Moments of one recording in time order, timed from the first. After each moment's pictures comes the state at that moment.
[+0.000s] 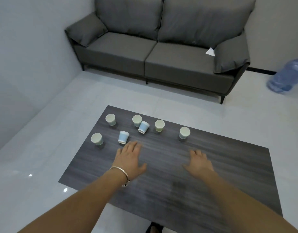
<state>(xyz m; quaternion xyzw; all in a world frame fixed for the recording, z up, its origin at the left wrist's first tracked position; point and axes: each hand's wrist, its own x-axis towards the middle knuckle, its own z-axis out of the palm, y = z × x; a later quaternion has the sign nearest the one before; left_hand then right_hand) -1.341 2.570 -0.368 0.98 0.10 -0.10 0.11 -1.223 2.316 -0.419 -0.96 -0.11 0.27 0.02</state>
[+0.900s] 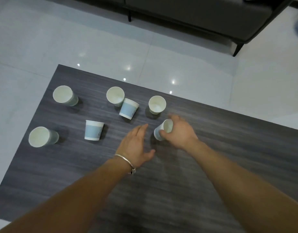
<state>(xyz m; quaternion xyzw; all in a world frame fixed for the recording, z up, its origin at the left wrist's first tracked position) -1.150 2.604 -0.608 0.92 0.08 -0.17 0.33 -1.046 2.444 -0.604 -0.92 -0.07 0.32 0.19</state>
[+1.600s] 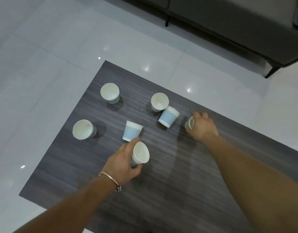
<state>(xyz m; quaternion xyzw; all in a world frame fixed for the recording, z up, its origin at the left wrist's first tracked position) -1.245 2.733 -0.632 0.90 0.20 -0.11 0.38 -0.999 2.530 -0.651 -0.95 -0.13 0.29 -0.01</state>
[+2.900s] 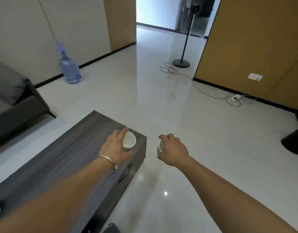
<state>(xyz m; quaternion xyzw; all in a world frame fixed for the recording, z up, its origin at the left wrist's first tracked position) -1.510 2.243 -0.274 0.85 -0.47 -0.09 0.21 -1.695 2.105 -0.272 -0.90 0.39 0.04 0.18</state>
